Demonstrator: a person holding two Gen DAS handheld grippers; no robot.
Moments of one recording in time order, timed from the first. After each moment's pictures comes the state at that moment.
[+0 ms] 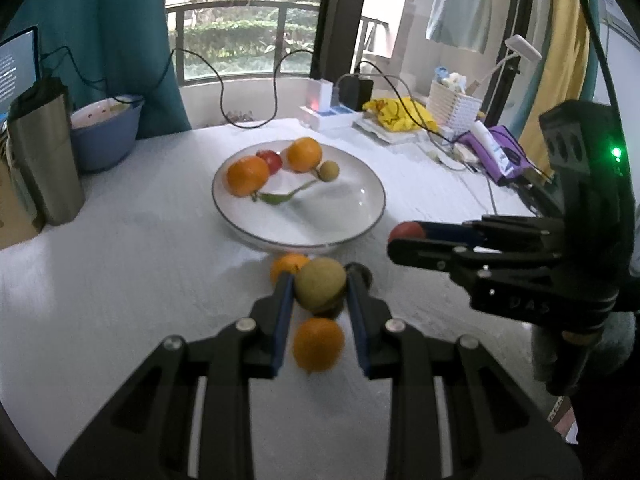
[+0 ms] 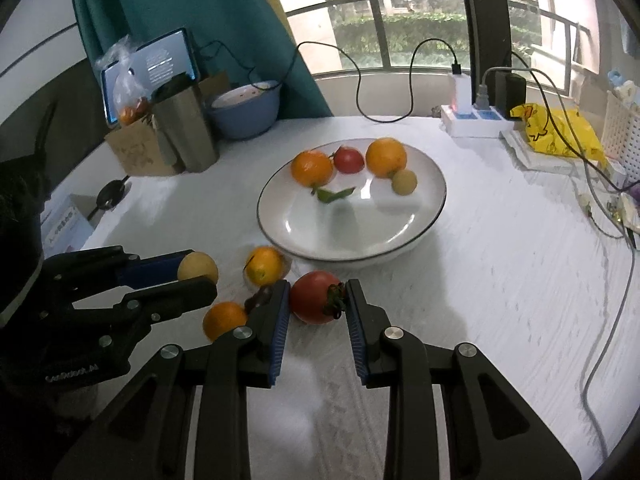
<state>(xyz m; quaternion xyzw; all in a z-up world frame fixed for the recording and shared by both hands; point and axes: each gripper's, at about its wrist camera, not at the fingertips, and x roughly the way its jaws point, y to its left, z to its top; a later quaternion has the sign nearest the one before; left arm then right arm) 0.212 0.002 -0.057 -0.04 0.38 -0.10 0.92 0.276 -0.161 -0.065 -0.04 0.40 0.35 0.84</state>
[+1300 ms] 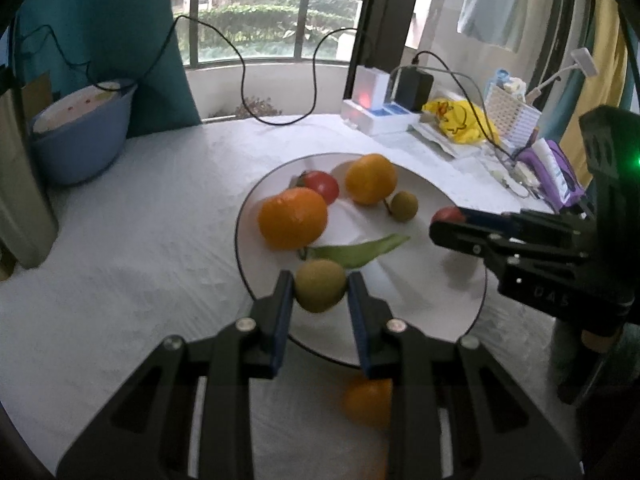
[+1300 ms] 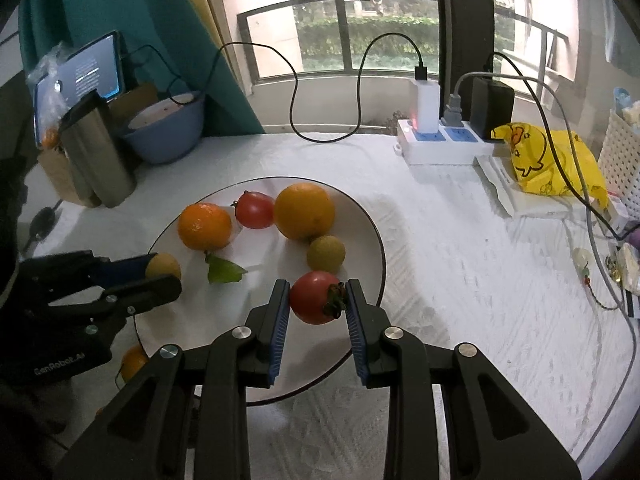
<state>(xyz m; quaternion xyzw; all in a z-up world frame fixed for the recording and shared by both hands) 0.317 0.030 -0.090 -0.05 0.41 -0.07 0.91 0.375 -0.145 -0.087 -0.07 0.40 0.28 0.87</state>
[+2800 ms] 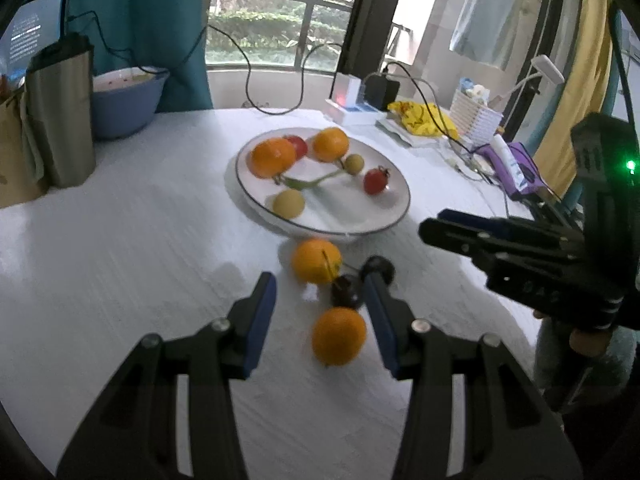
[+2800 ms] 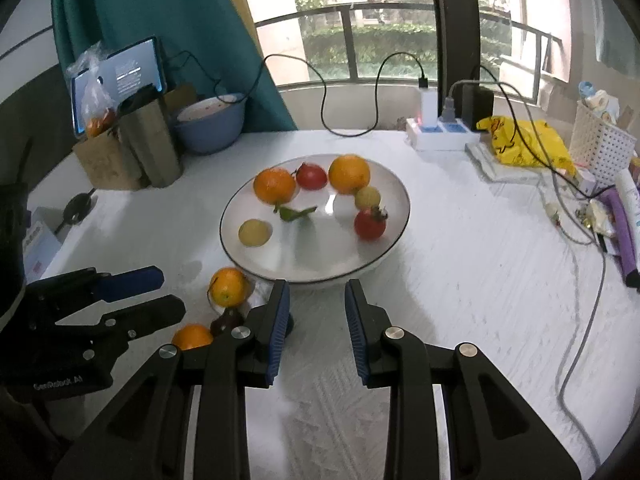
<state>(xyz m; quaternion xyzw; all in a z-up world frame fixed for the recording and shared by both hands) 0.206 0.016 -0.075 -0.09 0.39 -0.08 0.91 0.278 -0.159 -0.066 -0.06 0.39 0.29 0.87</state>
